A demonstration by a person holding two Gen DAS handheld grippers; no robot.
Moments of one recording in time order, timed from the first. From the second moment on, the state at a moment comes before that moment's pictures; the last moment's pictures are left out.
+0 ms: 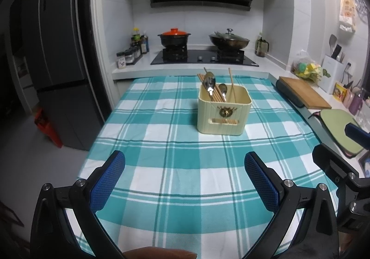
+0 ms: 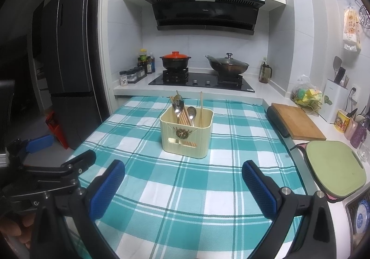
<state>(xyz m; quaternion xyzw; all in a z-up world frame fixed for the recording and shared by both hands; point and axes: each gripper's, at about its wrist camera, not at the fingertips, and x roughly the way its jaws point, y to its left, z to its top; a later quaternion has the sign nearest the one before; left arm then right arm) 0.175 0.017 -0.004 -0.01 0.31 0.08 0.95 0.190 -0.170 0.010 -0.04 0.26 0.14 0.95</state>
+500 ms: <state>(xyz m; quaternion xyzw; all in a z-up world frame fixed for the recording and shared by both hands) 0.174 0.016 -0.004 -0.01 0.31 0.08 0.95 0.190 -0.168 0.010 -0.04 0.26 0.14 0.95</state>
